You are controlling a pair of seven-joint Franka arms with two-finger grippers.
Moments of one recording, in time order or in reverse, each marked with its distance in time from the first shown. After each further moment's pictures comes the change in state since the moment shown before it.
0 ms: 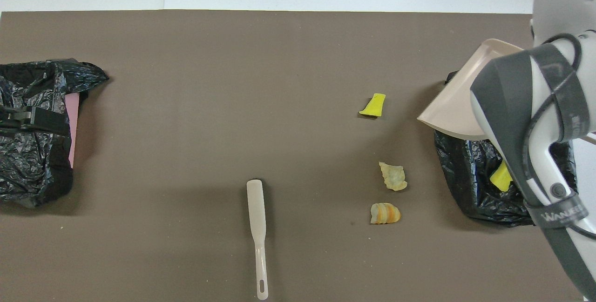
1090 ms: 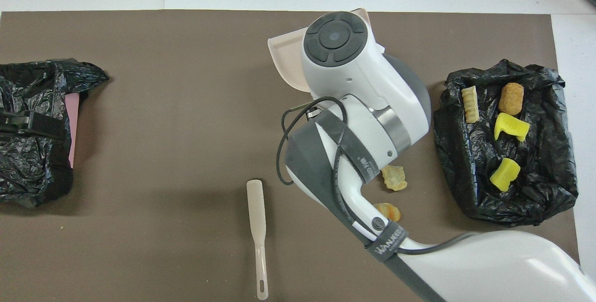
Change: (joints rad) left arm 0.000 -0.002 0.002 0.000 0.011 -0.027 0.007; right arm 0.329 0.180 0.040 -0.024 0.316 0.517 1.031
